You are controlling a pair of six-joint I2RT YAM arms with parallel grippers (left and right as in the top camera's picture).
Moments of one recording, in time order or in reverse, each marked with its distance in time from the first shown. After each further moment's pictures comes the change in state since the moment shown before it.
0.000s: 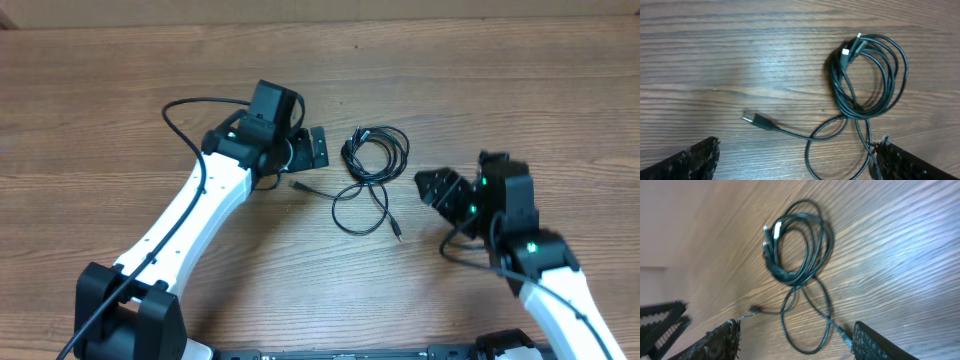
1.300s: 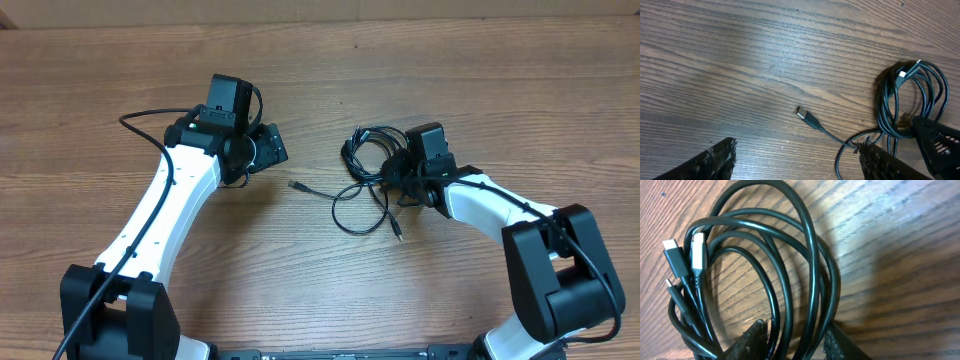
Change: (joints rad) left arm 0.158 0.000 0.000 -0.110 0.011 -0.056; right arm 0.131 0.745 0.166 0.381 0.132 0.026
